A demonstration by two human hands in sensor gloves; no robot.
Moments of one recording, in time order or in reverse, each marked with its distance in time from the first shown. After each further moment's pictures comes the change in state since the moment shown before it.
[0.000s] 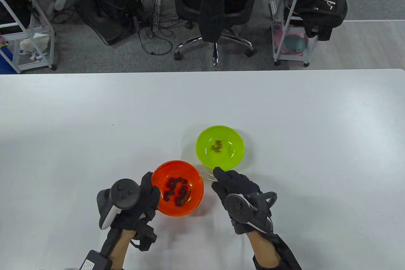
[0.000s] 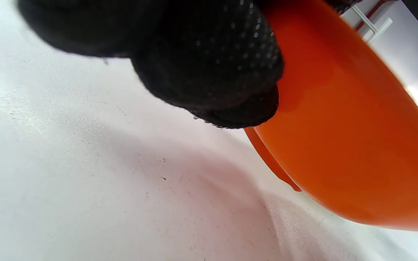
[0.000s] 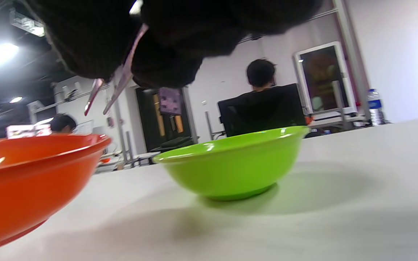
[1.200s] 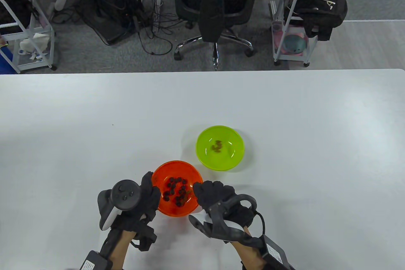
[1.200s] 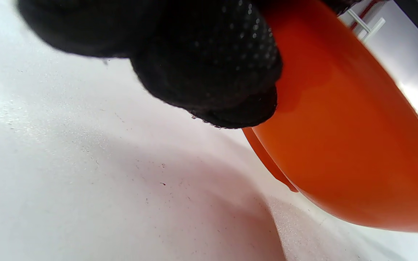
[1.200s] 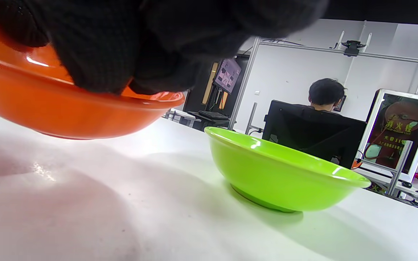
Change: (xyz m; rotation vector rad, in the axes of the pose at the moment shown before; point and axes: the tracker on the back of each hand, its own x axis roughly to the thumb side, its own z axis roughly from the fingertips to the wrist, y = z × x) left_hand 0.002 0.000 0.001 0.014 -0.015 -0.026; right_hand 0.067 0.011 0.003 0.100 -0.298 0.397
